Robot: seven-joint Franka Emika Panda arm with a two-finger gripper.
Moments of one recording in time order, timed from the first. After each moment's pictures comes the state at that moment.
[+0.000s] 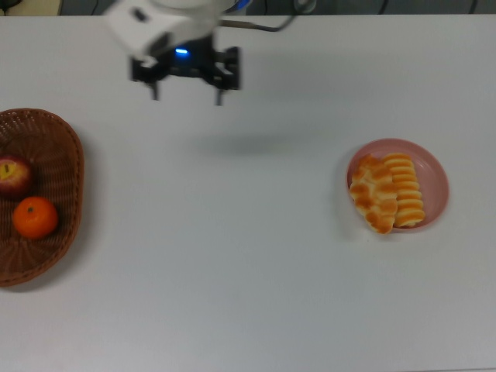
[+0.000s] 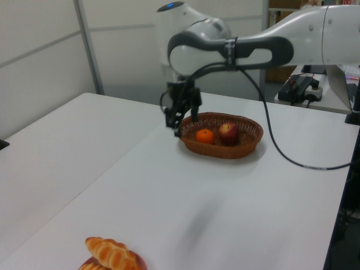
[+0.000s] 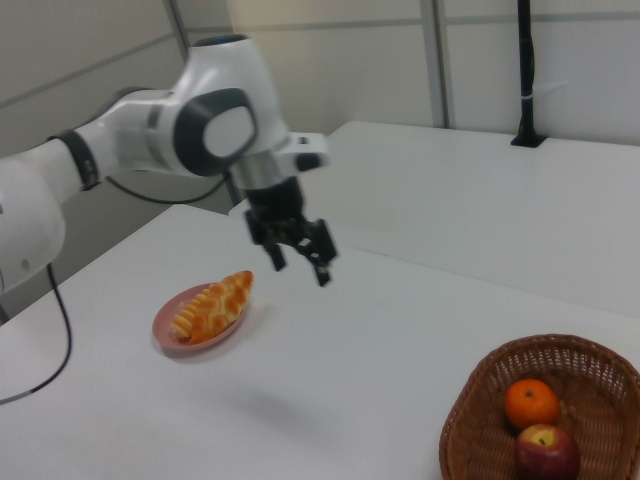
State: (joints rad) arm -0.05 0.24 0.10 -1.43 -0.08 1.68 0.07
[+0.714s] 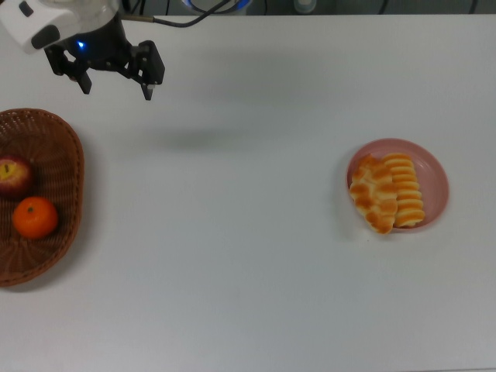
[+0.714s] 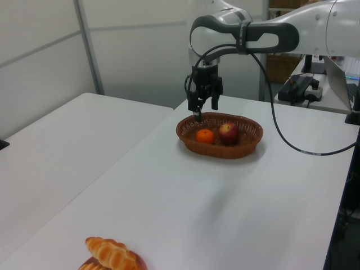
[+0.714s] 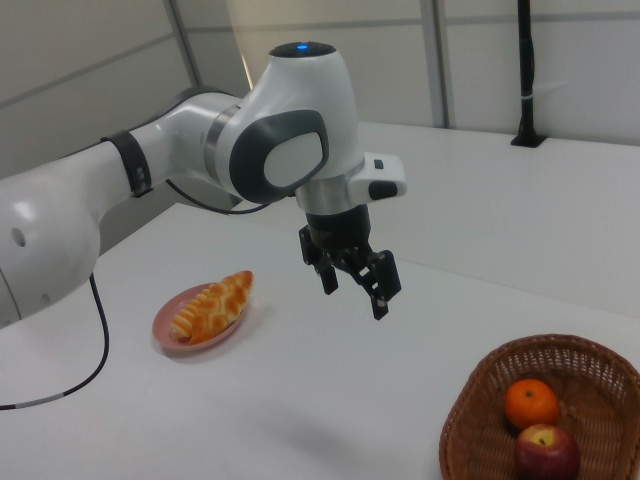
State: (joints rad) arm -0.22 0.25 0.10 -1.43 -0.01 1.68 -0.05
